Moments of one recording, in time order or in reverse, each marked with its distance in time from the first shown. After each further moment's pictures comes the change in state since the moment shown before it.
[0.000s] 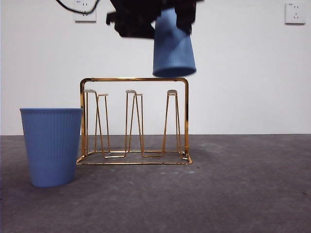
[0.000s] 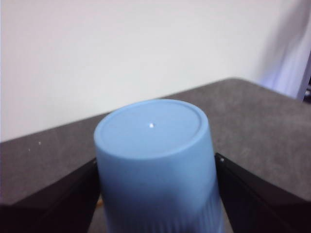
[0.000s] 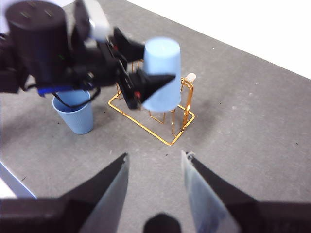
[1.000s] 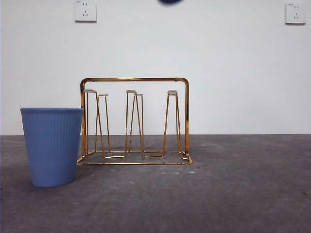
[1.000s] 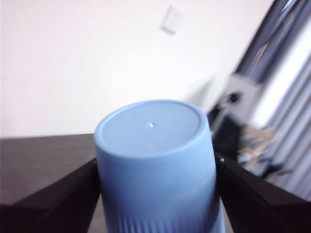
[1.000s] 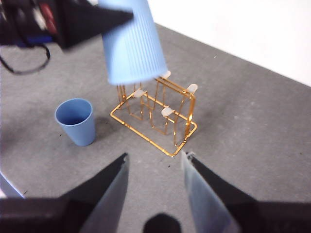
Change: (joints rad) left arm 0.090 -0.297 -0.004 -0.094 0.345 -0.335; right arm 0.000 0.009 0.000 0.050 -0.008 0.015
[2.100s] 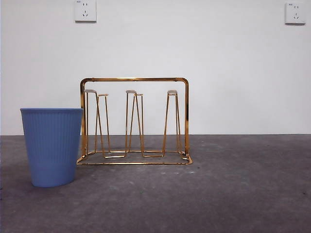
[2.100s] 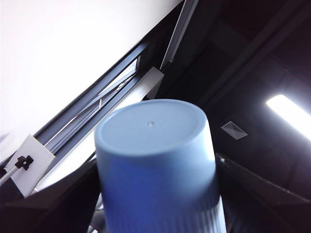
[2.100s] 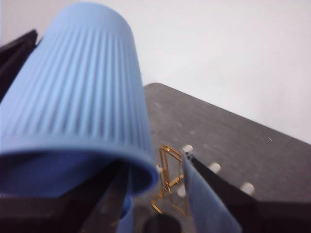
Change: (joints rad) left arm 0.003 0.053 -0.066 0.799 0.338 -0.747; right arm 0.000 0.216 0.000 0.473 -0.213 0.085
